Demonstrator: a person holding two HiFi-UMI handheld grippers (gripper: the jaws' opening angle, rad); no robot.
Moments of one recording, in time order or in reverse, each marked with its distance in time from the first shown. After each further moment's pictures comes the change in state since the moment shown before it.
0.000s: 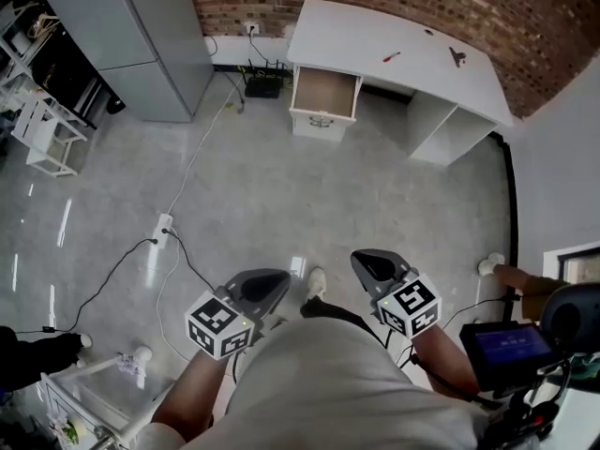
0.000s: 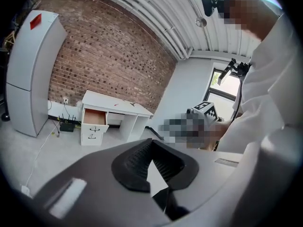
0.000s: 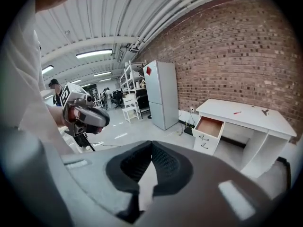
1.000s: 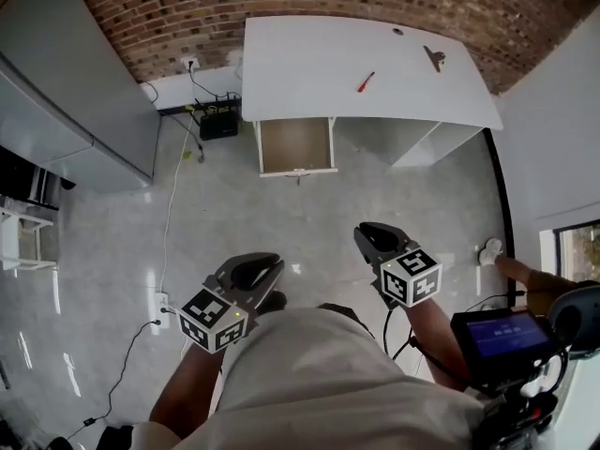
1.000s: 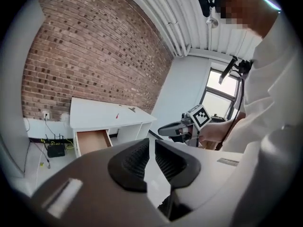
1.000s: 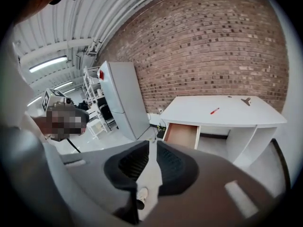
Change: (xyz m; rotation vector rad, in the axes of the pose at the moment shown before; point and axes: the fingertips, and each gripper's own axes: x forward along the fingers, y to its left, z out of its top) left arm 0.164 0.279 0.196 0.111 0.063 -0.179; right arm 0.193 -0.283 0.126 0.292 -0.005 -0.295
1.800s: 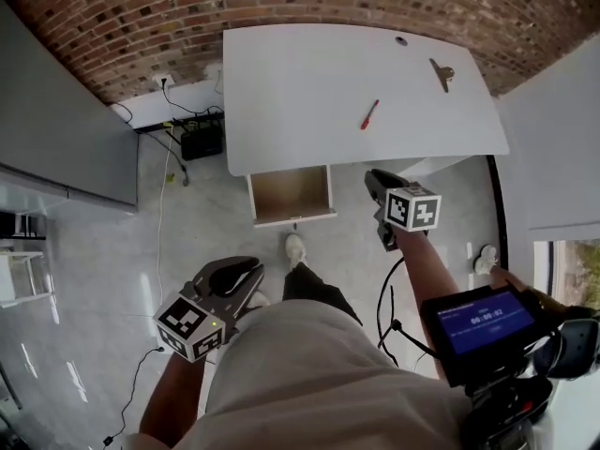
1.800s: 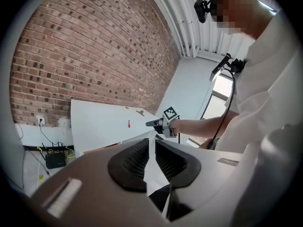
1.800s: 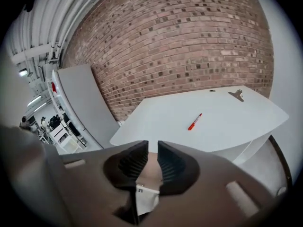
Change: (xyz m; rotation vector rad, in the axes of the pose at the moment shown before) left arm 0.086 0.195 0.105 -0.039 0.026 -0.033; right arm 0.207 -0.262 0.138 0.228 0.031 -0.211
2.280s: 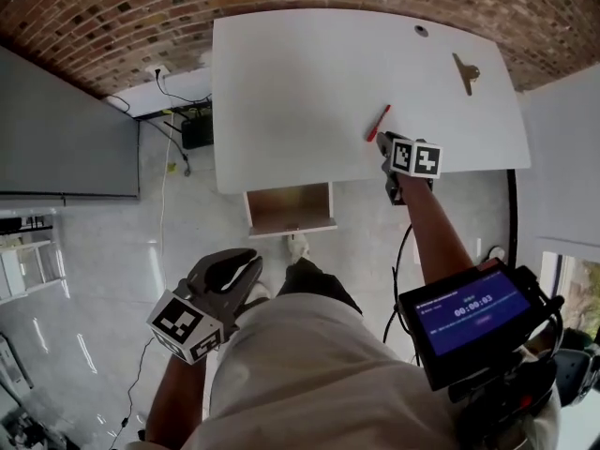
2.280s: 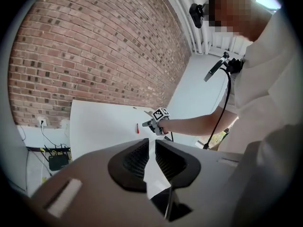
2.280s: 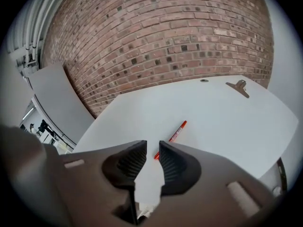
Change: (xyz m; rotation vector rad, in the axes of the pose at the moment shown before) left arm 0.093 0.063 0.066 -0.046 0.046 0.095; right arm 0.148 -0.154 0.067 0.086 0.117 -0.097
